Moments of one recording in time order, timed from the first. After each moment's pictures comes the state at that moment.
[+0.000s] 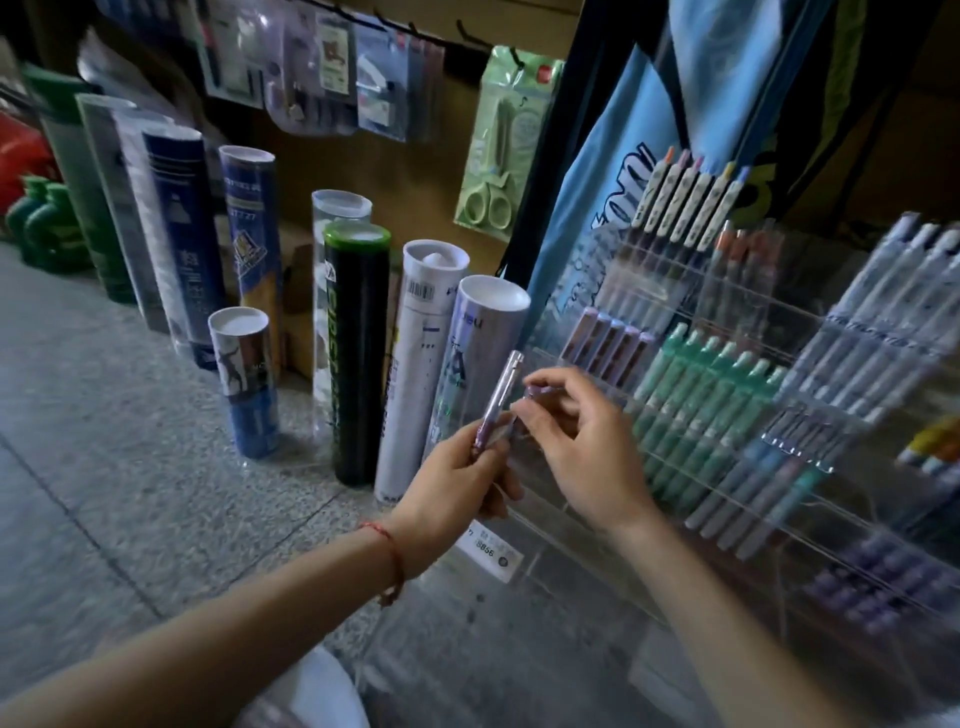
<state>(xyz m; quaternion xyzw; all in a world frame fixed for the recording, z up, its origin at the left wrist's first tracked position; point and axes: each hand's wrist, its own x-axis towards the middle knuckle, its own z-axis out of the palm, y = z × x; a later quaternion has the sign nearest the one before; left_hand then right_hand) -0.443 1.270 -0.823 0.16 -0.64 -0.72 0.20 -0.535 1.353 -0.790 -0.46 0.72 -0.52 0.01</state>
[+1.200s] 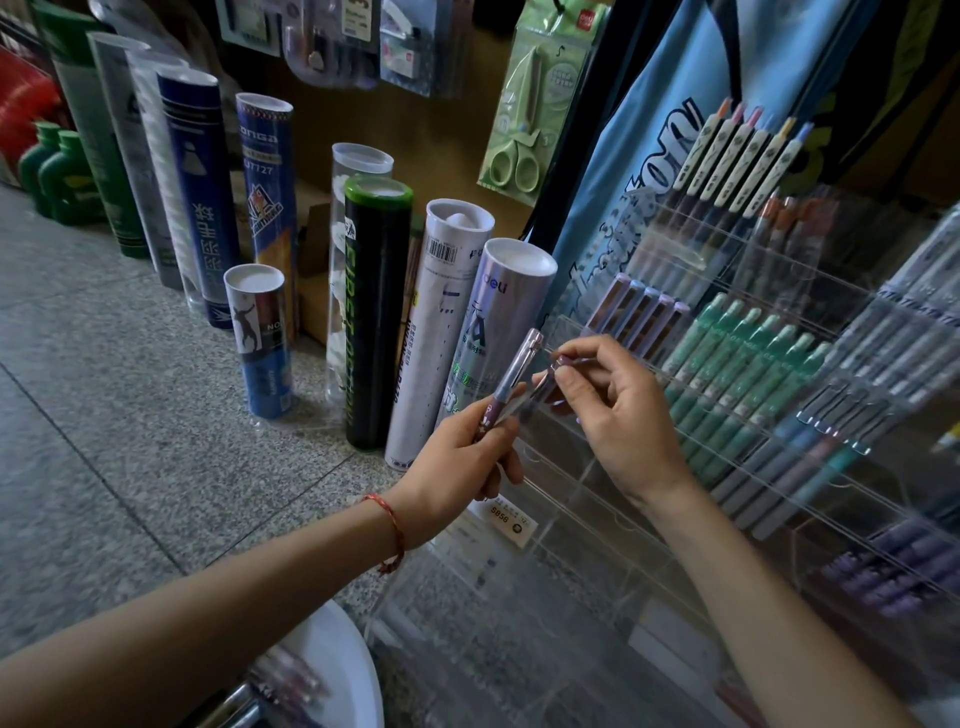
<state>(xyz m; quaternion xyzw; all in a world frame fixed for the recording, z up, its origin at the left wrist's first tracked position) -0.433 1.264 -0.837 0.14 -0.66 -0.72 0.20 -0.544 1.357 -0.792 -0.48 0.72 -0.50 0.03</state>
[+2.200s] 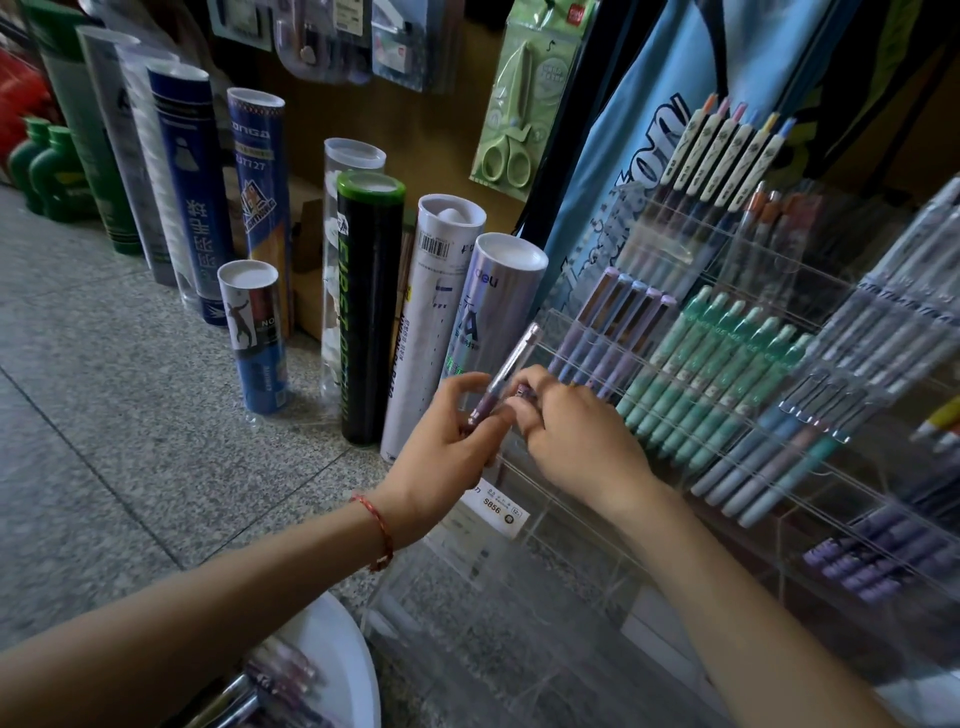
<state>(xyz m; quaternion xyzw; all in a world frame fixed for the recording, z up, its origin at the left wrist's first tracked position) -0.426 1.269 -0.831 0.16 -0.65 -0.70 0.25 -0.531 1.350 -0.793 -0.50 0.85 -0.15 0.00</state>
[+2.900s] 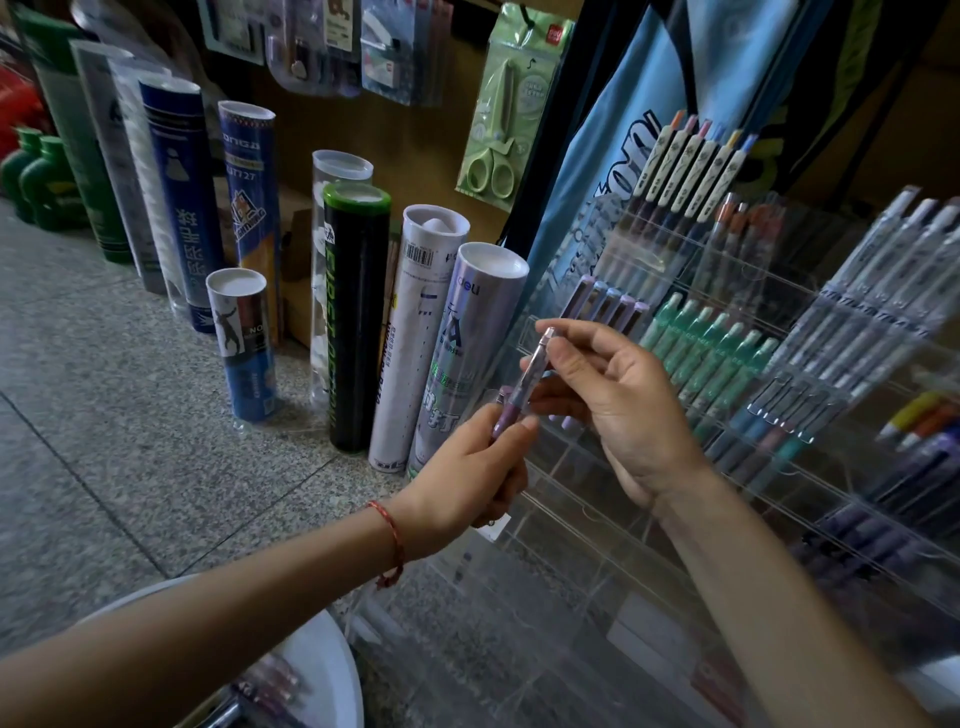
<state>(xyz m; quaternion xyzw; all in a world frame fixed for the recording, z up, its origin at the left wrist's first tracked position) -0.430 1.296 -0.811 0.11 -0.63 -0.75 0.15 -0.521 1.374 -0.753 -0.35 0.64 -0.64 0.22</state>
